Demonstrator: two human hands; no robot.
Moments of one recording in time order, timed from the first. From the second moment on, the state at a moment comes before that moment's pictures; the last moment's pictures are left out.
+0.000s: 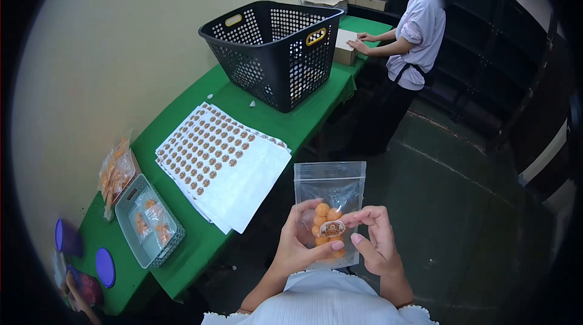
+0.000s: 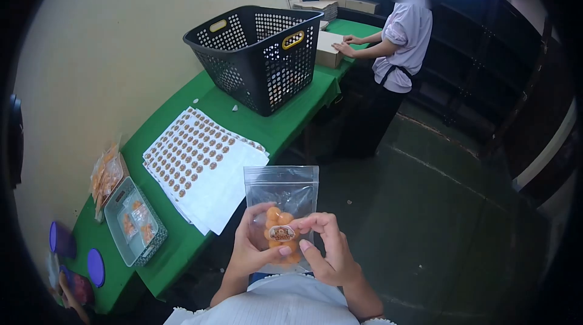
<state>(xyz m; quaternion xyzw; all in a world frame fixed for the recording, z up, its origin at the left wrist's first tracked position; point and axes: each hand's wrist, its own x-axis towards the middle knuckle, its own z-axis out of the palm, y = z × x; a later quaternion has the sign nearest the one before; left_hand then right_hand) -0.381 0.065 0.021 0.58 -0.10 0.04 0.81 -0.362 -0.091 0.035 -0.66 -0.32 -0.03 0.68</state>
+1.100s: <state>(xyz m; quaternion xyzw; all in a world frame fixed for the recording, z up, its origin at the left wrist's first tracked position) -0.189 0.046 0.032 0.65 -0.21 0.06 0.72 -0.179 -0.098 0.035 -0.85 -0.31 -0.25 0.34</state>
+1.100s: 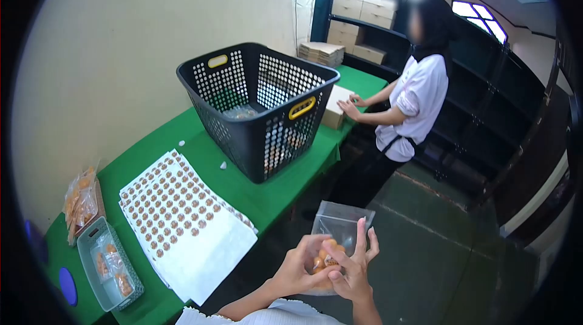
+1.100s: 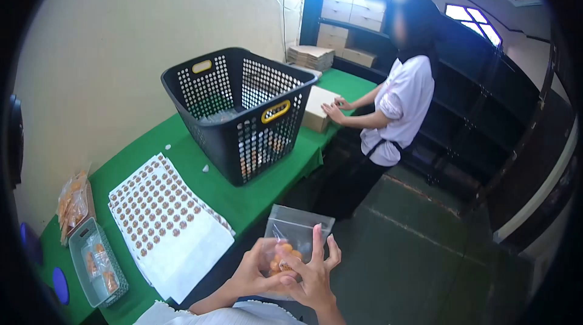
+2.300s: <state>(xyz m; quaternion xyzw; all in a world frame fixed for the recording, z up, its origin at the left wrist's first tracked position) -0.105 0.177 0.011 0.79 0.18 0.36 0.46 0.039 0.092 -0.002 -0.54 -0.51 0.35 0.58</state>
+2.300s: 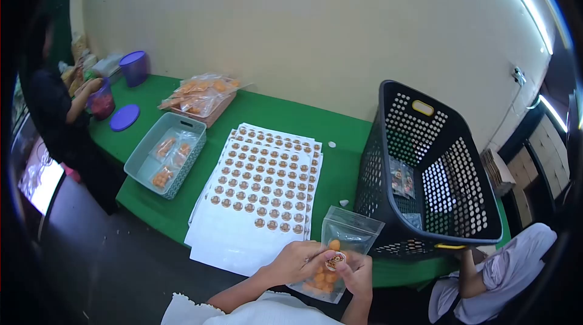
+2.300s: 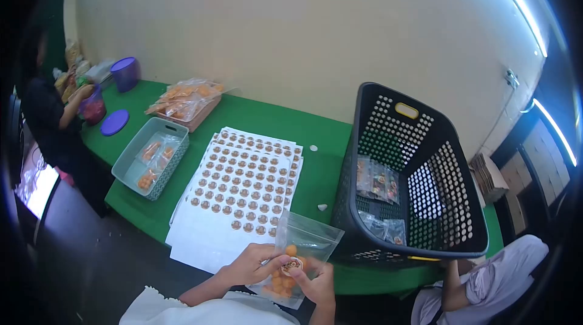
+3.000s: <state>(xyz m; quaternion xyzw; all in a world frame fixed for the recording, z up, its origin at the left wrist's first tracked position) -0.111 0.126 -0.018 0.45 0.36 0.49 0.66 0.061 0.123 -0.011 -0.37 -0.52 0.58 0.50</state>
